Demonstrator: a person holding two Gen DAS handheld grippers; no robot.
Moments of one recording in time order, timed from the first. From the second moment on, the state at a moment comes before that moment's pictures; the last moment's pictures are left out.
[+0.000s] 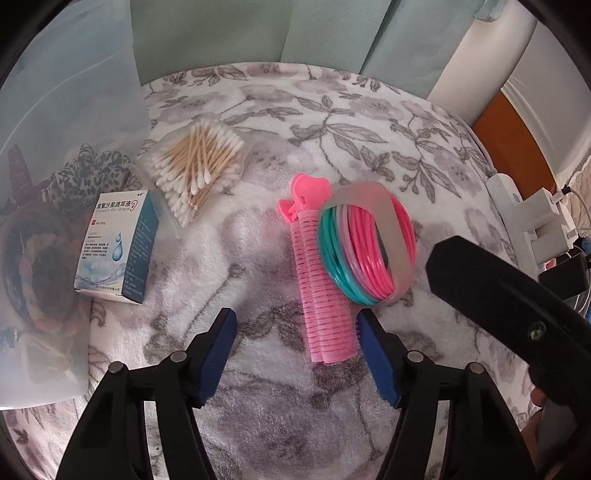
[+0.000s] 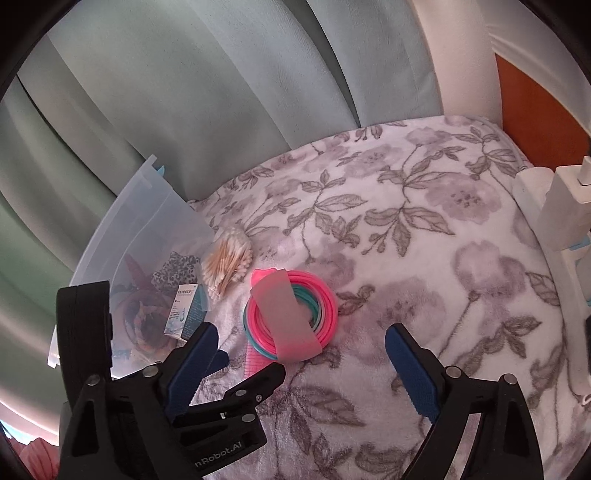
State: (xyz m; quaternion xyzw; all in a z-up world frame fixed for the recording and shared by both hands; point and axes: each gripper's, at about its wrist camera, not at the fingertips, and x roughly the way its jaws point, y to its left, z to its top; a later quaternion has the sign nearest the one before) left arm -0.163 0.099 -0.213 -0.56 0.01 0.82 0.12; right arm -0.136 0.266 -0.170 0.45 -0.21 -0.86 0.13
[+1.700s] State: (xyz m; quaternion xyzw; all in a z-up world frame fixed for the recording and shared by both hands) left arm -0.177 0.114 -0.214 -0.55 0.01 0.83 0.13; right arm -0.130 0.315 -0.201 0.47 -0.29 -0.83 0.11
